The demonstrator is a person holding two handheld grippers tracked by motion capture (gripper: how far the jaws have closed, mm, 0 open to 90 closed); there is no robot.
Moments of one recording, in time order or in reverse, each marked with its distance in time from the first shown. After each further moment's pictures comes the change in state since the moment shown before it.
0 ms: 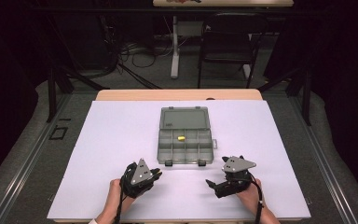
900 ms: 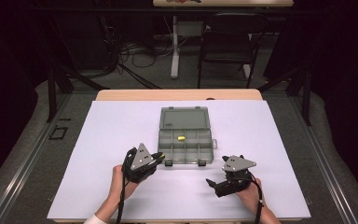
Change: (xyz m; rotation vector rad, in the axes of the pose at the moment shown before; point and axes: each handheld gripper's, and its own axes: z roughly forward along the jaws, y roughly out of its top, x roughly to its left) left arm 0.021 0.034 0.001 -0.108 0.038 -0.014; right arm -0.002 0.000 0.001 -0.003 -0.003 -0.002
